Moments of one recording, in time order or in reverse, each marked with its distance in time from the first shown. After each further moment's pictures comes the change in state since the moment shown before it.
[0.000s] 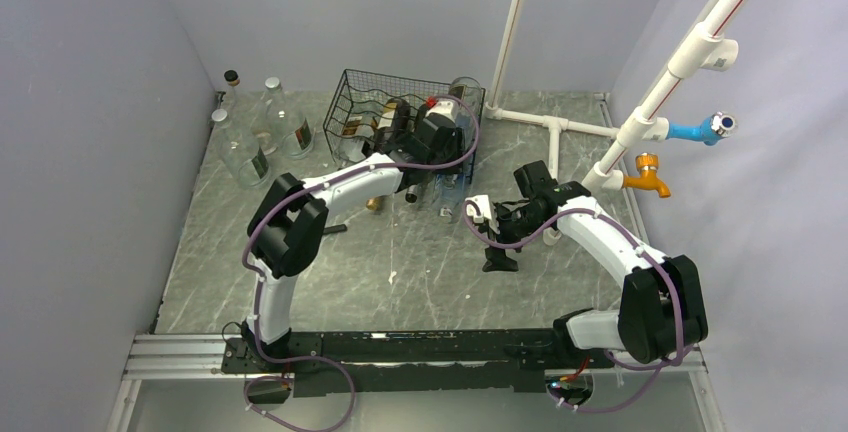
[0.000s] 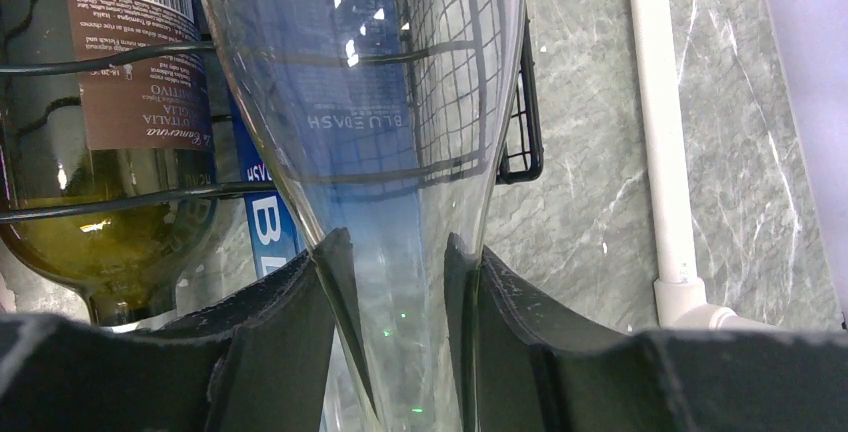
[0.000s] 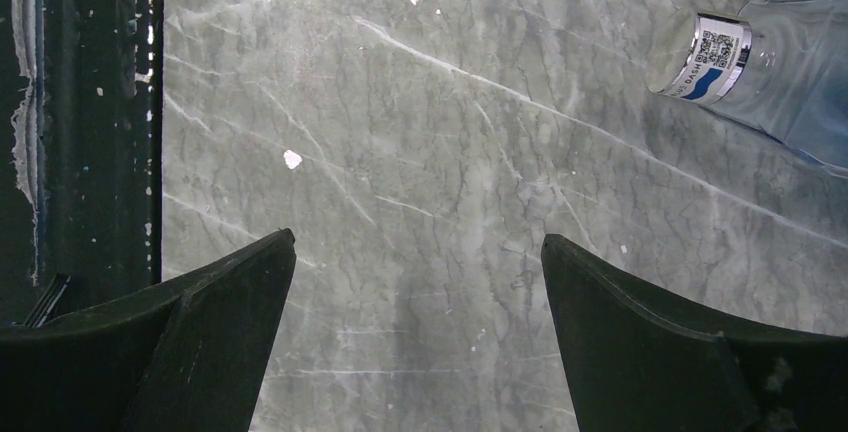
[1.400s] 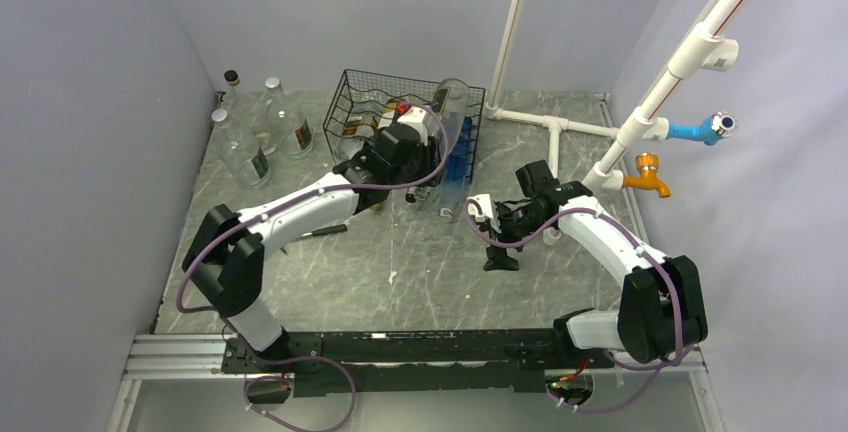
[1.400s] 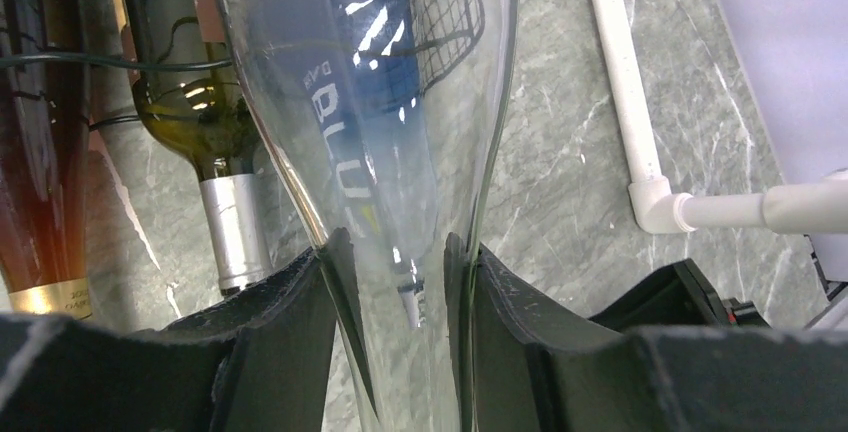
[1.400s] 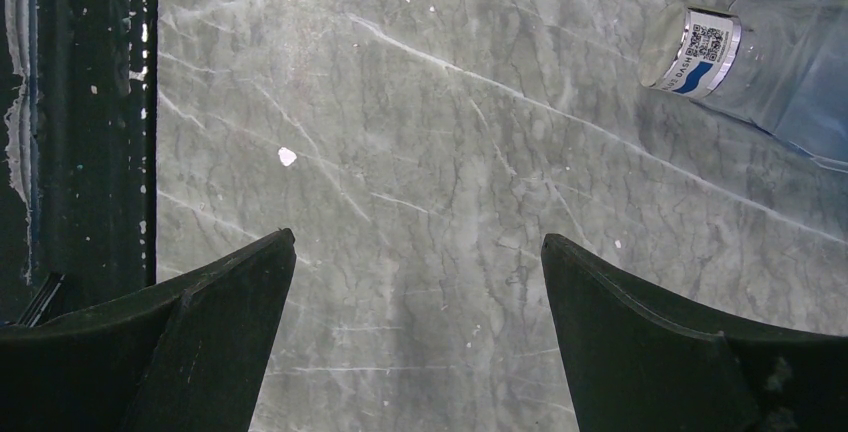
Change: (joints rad) left arm 0.011 -0.360 -0.314 0.033 0.043 0.070; right arm -0.014 0.000 0.000 -0.001 -0.005 -0.011
